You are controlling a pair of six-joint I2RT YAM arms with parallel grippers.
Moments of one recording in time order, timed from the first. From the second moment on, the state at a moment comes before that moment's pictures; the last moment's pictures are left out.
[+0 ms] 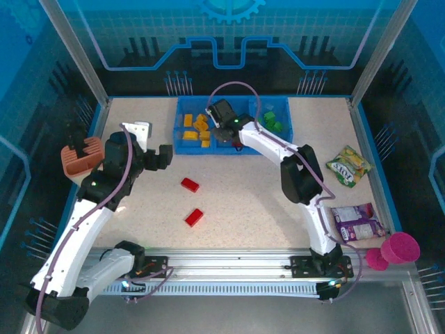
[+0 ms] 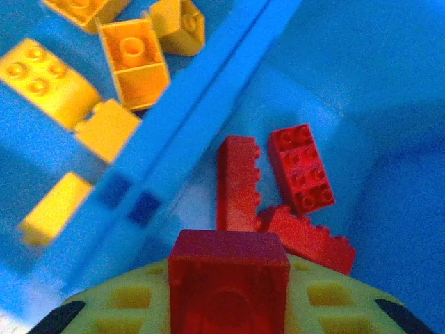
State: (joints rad) left arm -0.26 0.90 1.04 -0.65 -0.16 -0.11; right arm 0.63 2.27 2.02 -0.64 0.30 -0.04
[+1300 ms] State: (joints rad) left arm -0.26 0.92 1.04 -0.65 -0.16 -0.11; right arm 0.50 2.35 2.20 -0.77 0.16 -0.16
